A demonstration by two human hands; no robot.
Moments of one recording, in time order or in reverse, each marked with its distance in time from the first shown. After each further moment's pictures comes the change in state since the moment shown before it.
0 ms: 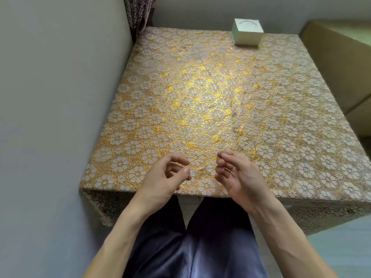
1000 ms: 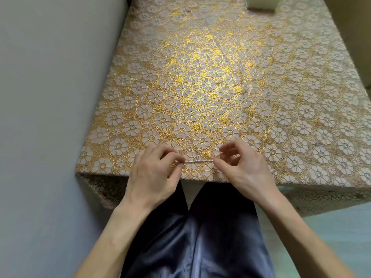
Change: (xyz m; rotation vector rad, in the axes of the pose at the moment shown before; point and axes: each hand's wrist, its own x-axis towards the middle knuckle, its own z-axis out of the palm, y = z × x) left_hand 0.000 -0.047 -0.016 0.936 0.234 0.420; right_hand 0.005 0.022 -0.015 -1.251 0.181 -0.366
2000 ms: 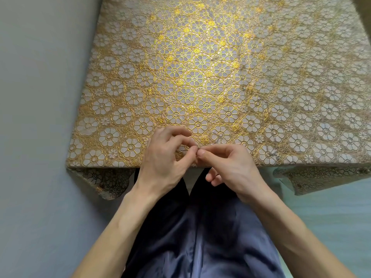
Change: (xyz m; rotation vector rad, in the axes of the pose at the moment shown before) left_hand 0.013 0.017 0.021 -0.345 -0.007 0.005; right_hand -0.020 -0.013 0.025 0.612 -0.231 0.341
